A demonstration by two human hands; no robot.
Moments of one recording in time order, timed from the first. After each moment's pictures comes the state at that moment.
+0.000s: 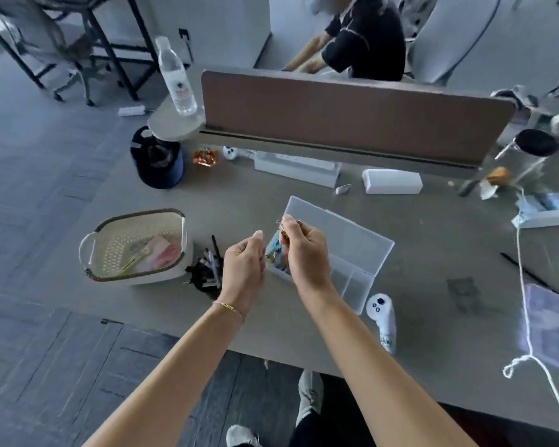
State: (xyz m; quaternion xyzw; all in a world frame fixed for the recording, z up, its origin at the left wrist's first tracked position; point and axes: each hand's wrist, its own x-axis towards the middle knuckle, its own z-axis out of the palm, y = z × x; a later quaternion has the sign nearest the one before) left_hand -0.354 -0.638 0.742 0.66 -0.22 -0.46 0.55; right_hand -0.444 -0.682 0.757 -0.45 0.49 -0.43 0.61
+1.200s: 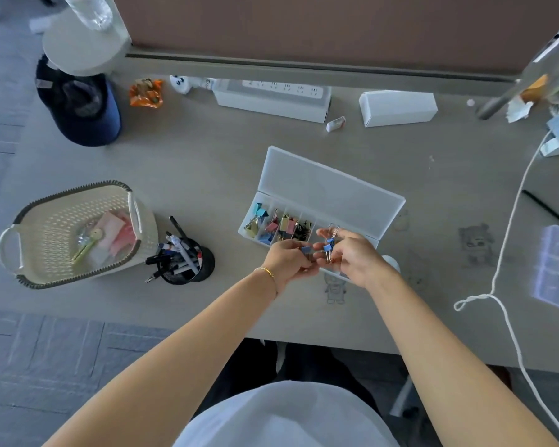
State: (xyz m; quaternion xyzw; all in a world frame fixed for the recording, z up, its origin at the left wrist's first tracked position) left_hand -0.408 -0.718 0.605 0.65 -0.06 -0.71 0.27; right_hand -0.547 -0.756 0.602 -0.21 0.63 -0.17 0.73
